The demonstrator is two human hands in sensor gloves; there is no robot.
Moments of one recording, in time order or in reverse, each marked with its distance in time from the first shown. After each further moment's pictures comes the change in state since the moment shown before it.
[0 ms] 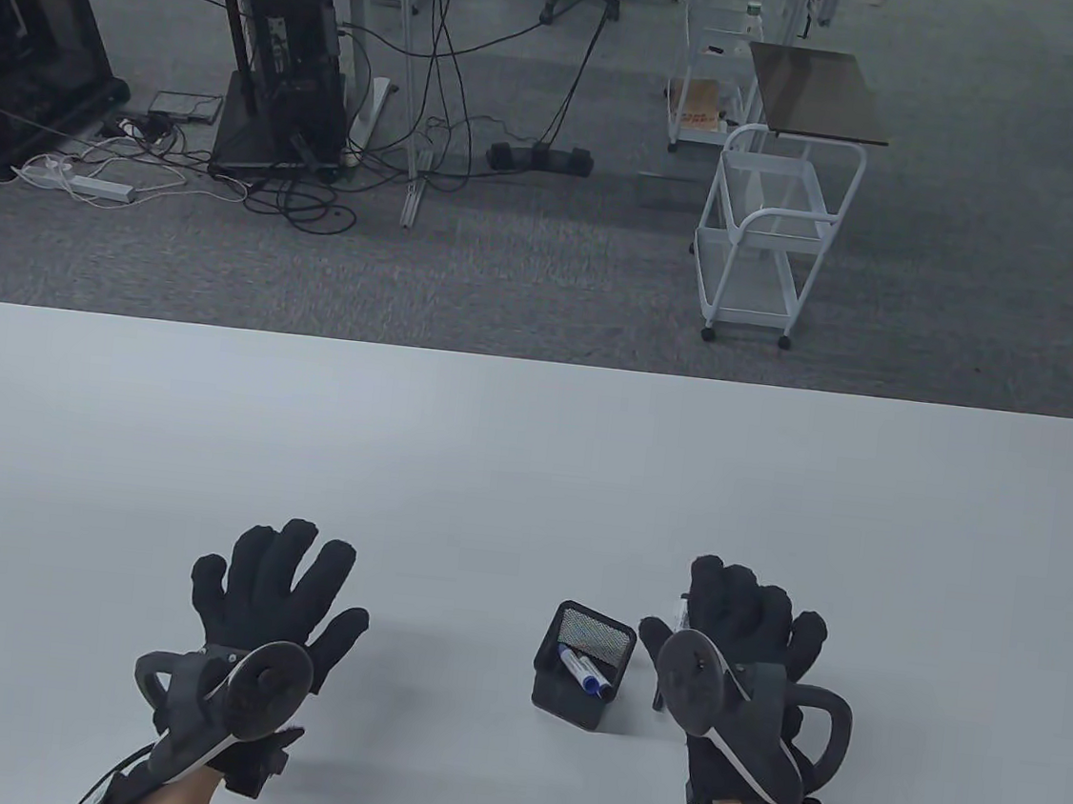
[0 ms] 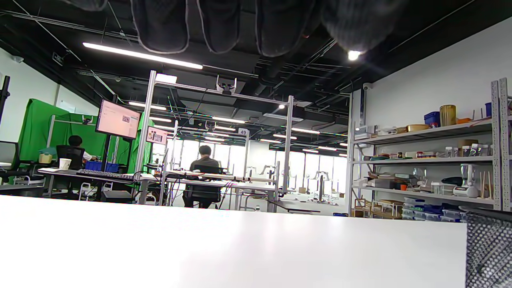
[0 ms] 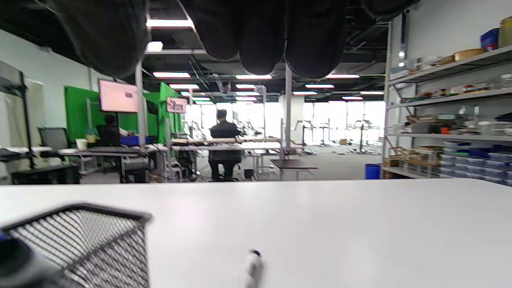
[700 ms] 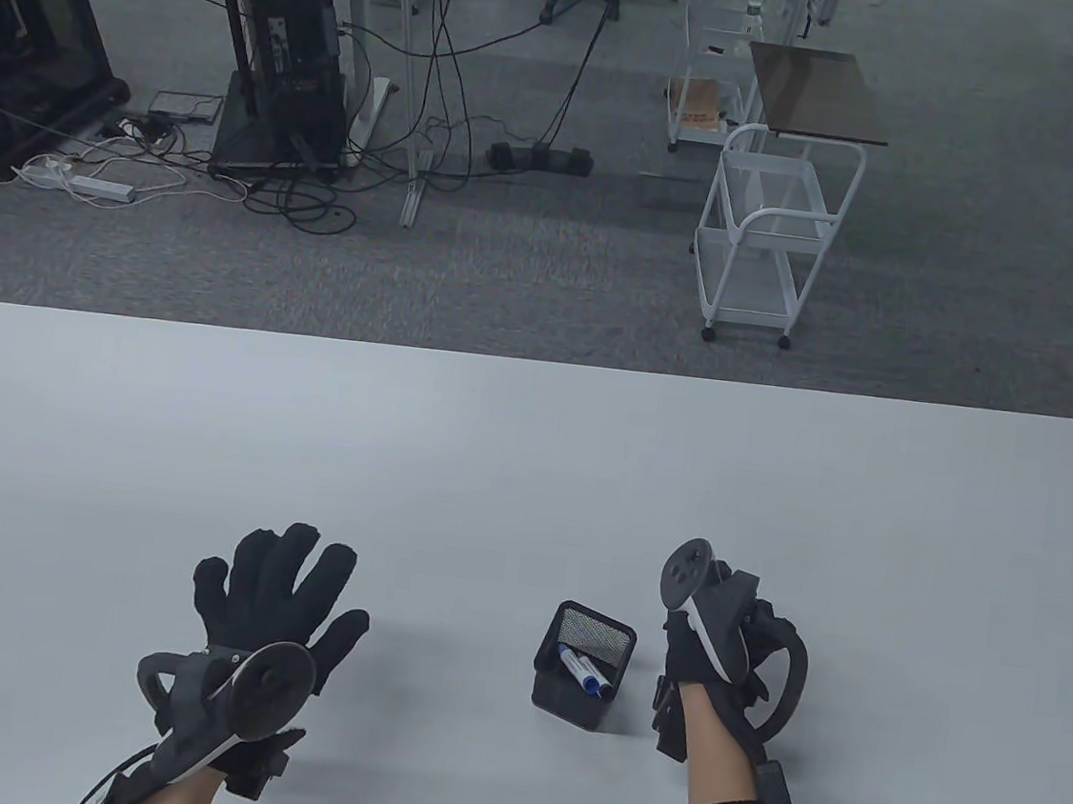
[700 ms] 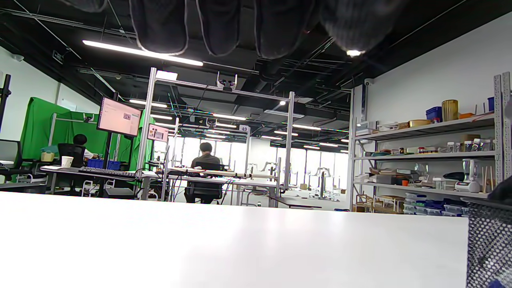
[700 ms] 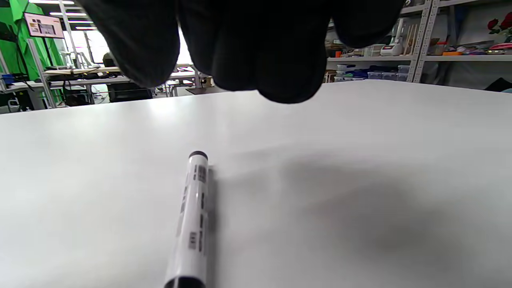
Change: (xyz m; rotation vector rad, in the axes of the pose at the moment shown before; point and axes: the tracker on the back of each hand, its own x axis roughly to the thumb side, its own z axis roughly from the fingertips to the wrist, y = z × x) left_hand 0.001 -0.003 0.001 -0.014 0.004 -0.011; right_hand -0.002 0.103 -0.092 0.270 0.376 0.005
